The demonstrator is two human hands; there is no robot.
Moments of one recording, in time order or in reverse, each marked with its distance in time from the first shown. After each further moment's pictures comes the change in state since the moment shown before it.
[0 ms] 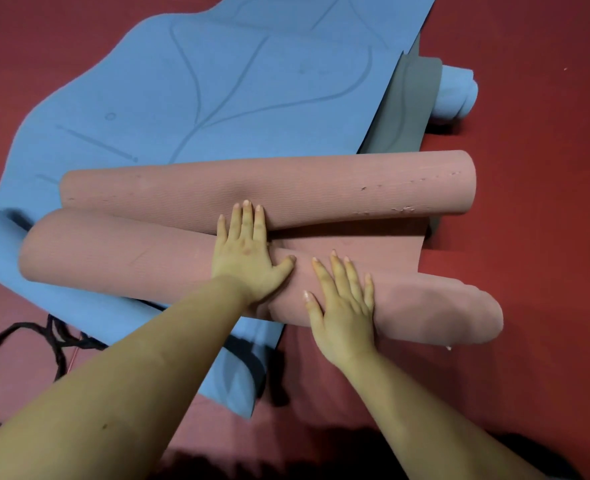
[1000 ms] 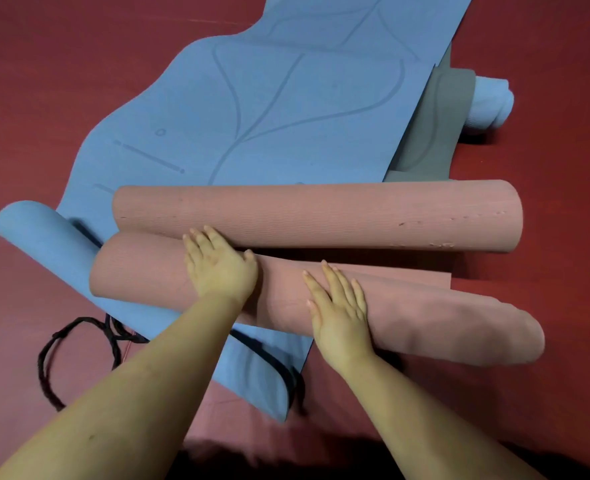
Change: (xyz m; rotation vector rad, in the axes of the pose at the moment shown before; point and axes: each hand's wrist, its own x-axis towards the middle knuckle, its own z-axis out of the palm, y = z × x) left_hand -0.022 -0.058 -0.017 -0.351 0.094 -0.585; right_hand 0.002 -0.042 0.017 0.106 0.039 -0.168
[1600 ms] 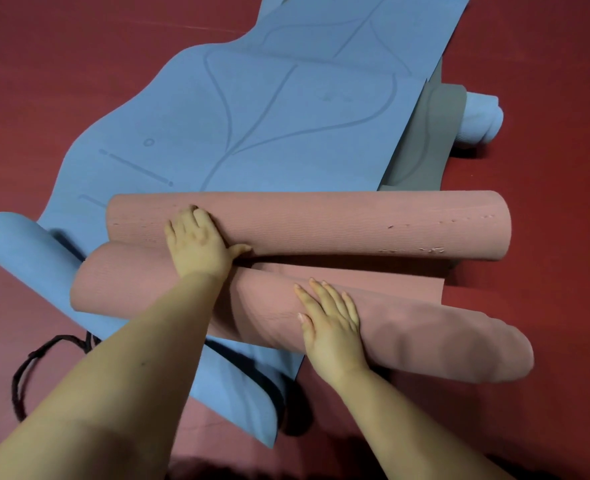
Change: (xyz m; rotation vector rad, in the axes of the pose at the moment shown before) left_hand 0.062 0.007 -0.002 0.122 0.276 0.258; right_hand 0.011 0.007 0.004 0.028 -0.012 0.001
